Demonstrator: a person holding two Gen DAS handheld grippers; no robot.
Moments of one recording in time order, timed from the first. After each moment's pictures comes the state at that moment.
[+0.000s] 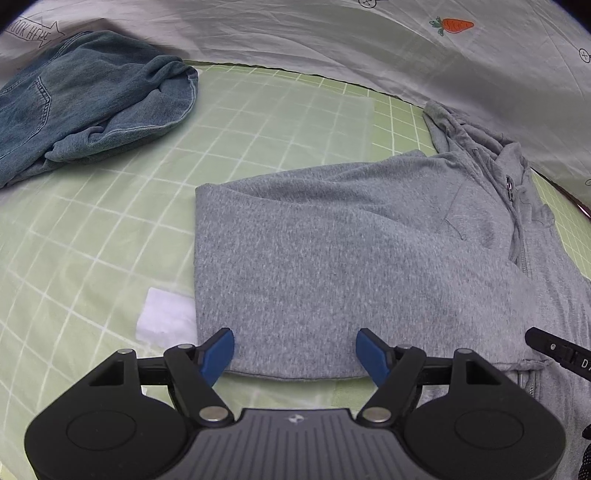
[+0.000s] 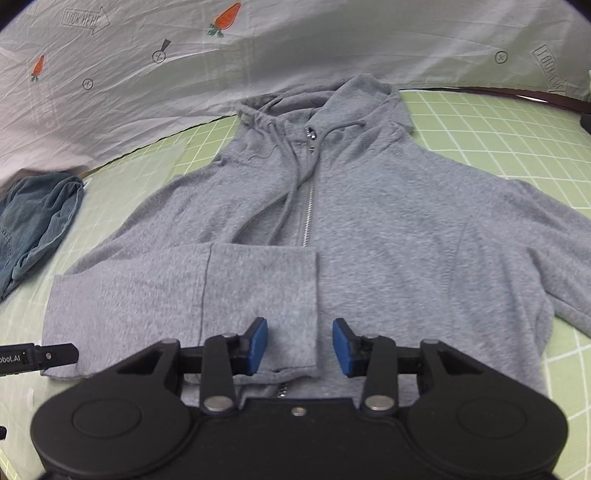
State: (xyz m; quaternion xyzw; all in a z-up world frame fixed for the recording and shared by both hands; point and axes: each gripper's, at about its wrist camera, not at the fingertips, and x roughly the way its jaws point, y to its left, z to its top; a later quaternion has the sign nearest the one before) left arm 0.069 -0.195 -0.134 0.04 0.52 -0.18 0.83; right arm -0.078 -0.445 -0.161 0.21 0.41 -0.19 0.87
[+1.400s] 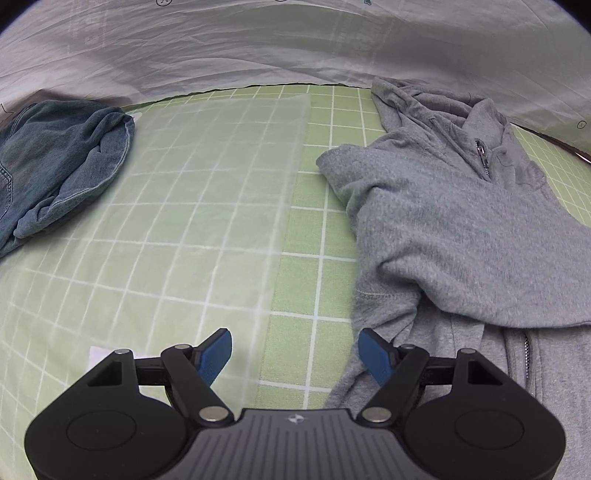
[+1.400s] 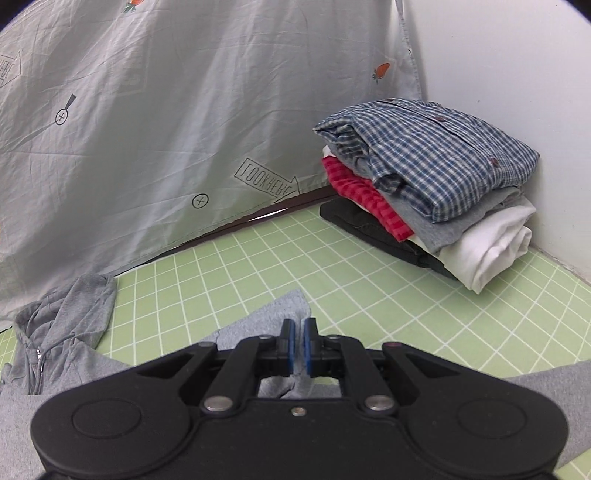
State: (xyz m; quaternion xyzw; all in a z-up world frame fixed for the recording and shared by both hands) left arm 0.060 -0.280 -0.142 0.15 0.49 -0.19 0.84; right arm -0.240 -0.662 -0.106 0.20 0.22 -0.49 0.82
